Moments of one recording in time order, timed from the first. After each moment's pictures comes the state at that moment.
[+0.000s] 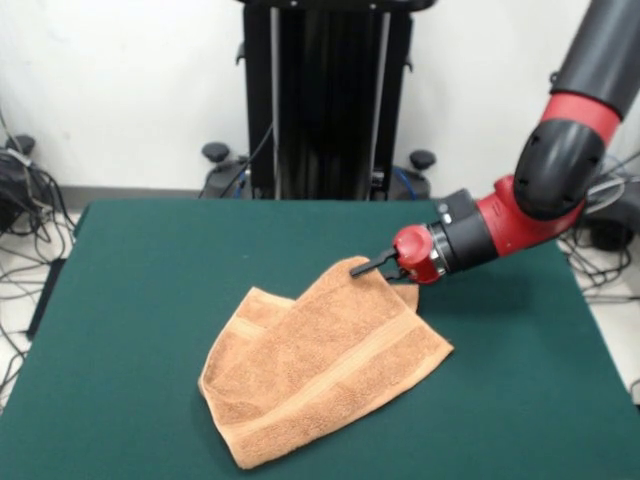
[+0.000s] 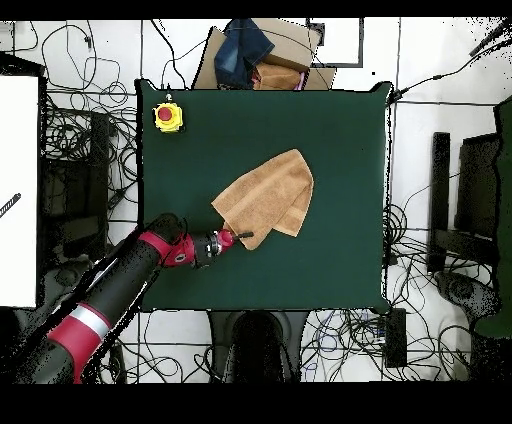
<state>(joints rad) 0.74 0.59 -0.97 1.03 0.21 0.74 1.91</state>
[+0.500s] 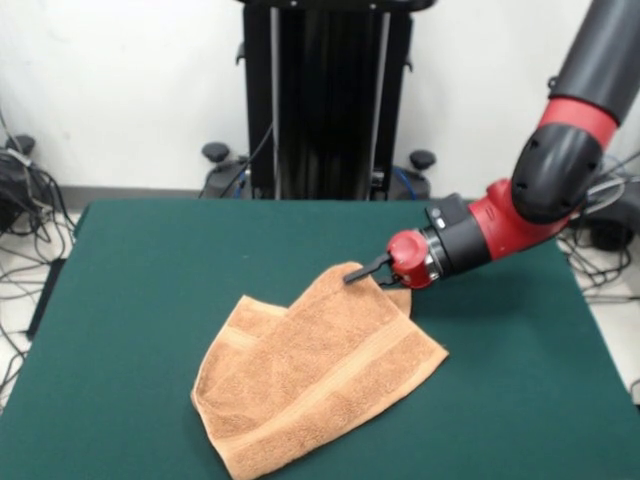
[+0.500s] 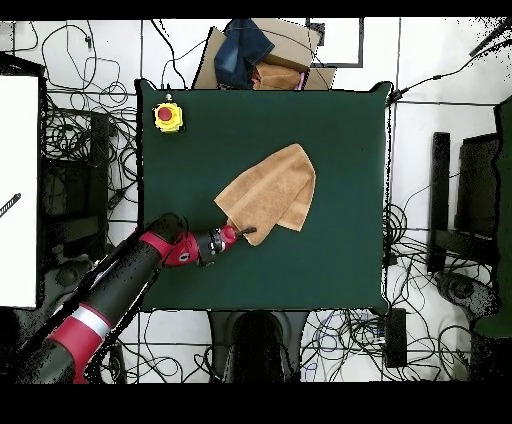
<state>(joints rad) 0.74 0.63 -1.03 1.01 0.21 0.70 1.91</state>
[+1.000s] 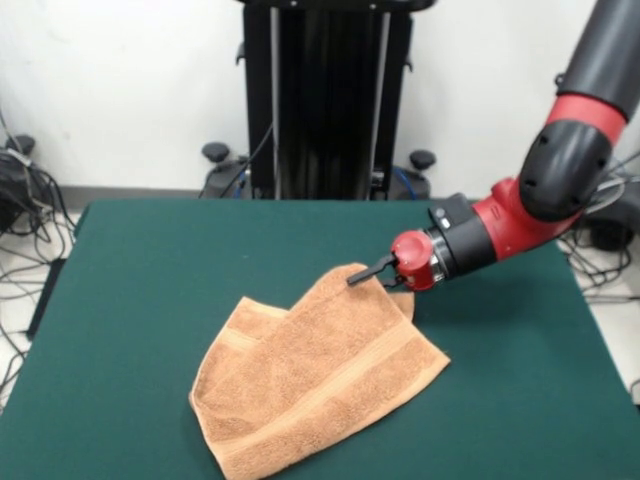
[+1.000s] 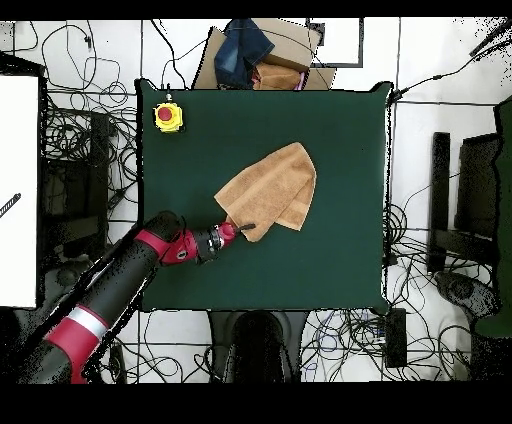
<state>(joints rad) 0.74 0.63 -1.05 1.01 0.21 0.70 1.91</state>
